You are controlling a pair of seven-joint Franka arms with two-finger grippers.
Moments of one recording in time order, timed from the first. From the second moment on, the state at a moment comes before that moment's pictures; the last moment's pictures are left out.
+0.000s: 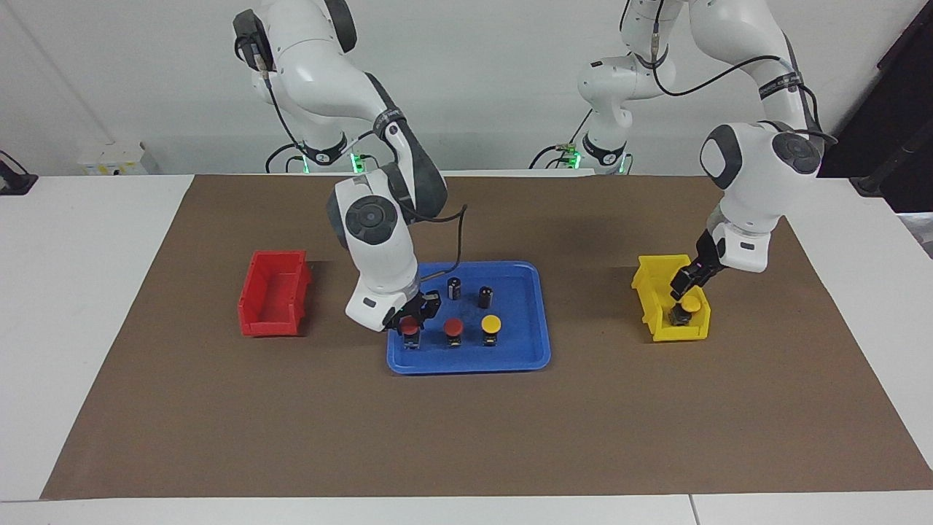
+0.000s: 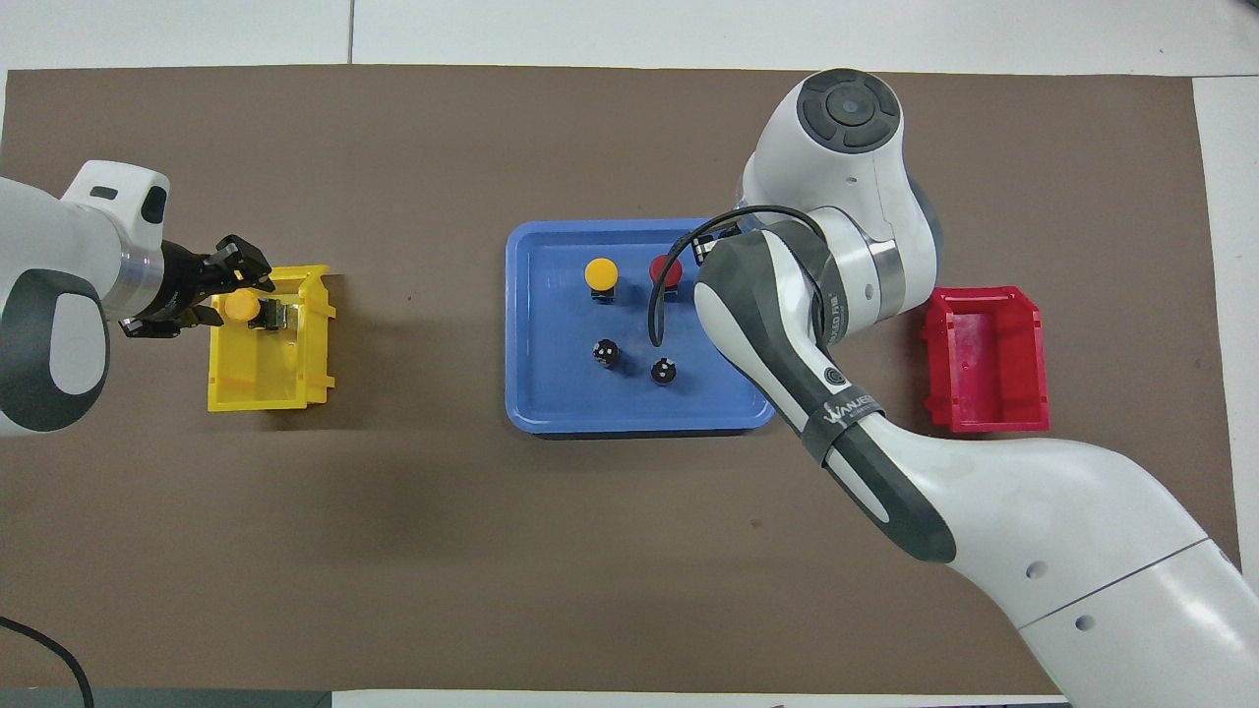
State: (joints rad) left arm 0.06 0.09 -0.11 -2.01 -0.06 2.16 -0.65; right arm 0.35 0.53 0.04 -1.48 0.05 2.01 0.12
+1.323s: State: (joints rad) left arm 0.10 0.15 -0.11 -2.10 -0.06 2.34 -1.08; right arm 0.22 0.33 0.04 -1.50 0.02 1.88 0.10
